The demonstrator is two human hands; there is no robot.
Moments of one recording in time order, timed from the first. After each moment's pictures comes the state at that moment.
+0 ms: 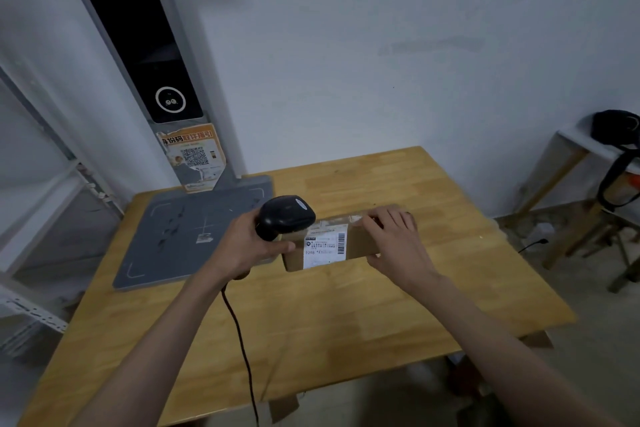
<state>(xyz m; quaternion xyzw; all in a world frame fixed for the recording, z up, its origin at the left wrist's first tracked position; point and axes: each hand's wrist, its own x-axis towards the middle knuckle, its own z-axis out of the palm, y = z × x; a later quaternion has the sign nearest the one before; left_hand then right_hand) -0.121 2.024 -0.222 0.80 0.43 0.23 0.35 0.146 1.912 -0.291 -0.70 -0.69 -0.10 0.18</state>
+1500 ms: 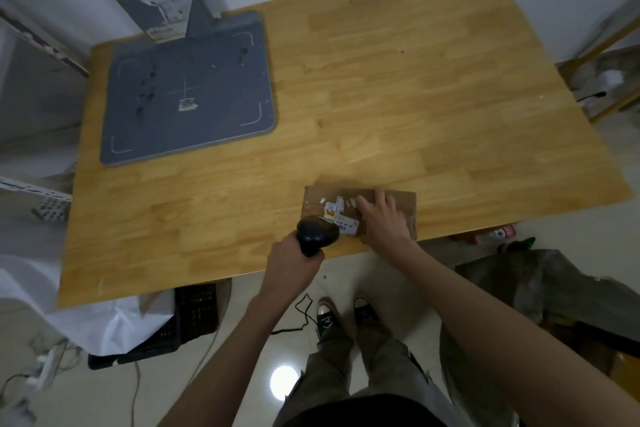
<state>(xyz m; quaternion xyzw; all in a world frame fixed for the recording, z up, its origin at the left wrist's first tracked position) -0.108 1.914 -0.409 0.68 0.62 -0.01 0.39 0.086 1.900 -0.497 -0.77 -0.59 0.24 -0.06</state>
